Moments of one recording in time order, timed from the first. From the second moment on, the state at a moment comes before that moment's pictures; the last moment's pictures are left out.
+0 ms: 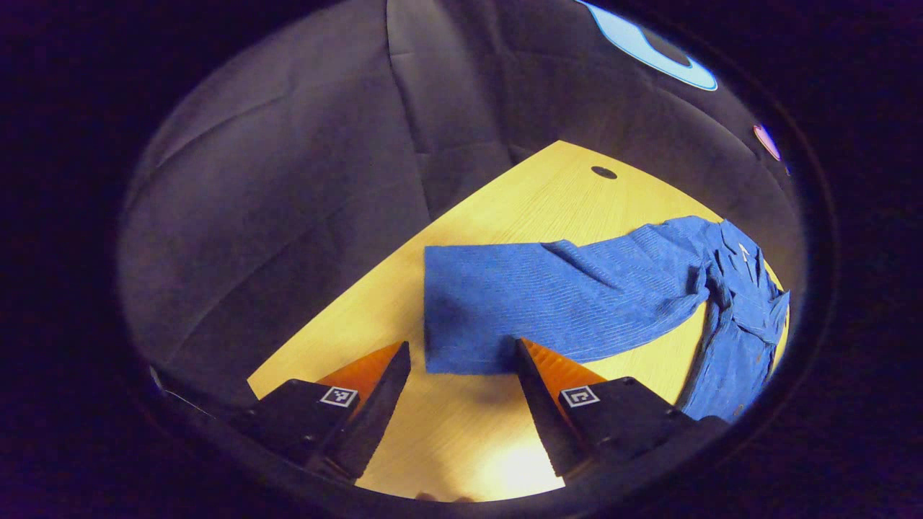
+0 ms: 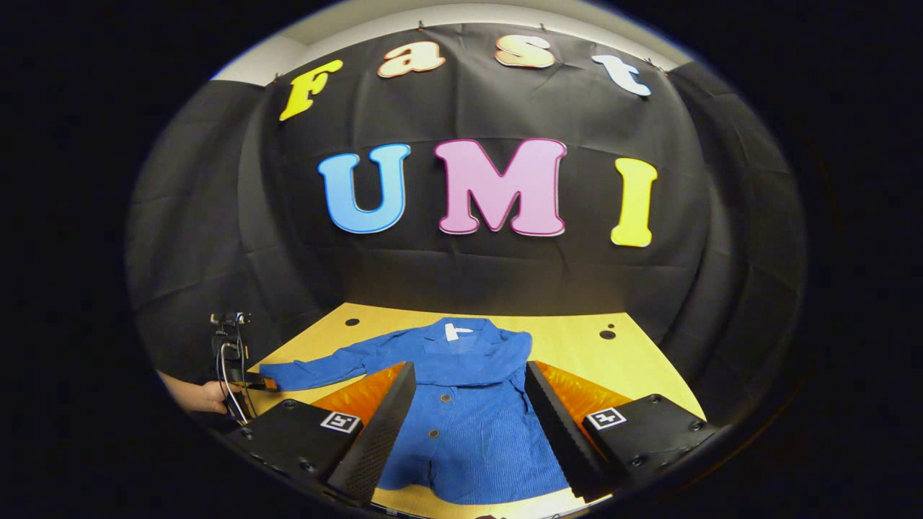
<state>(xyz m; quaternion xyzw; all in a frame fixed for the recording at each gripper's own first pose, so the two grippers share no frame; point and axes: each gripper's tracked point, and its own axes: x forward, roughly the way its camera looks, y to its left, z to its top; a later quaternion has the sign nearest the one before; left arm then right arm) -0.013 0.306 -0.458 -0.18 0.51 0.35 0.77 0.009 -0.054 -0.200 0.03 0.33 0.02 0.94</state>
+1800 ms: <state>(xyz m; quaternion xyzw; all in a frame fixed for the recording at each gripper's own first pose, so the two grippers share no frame) 0.319 -0.190 -0.321 -0.18 0.35 -0.16 0.90 -0.069 -0.276 -0.287 0.07 0.44 -0.14 0.88</state>
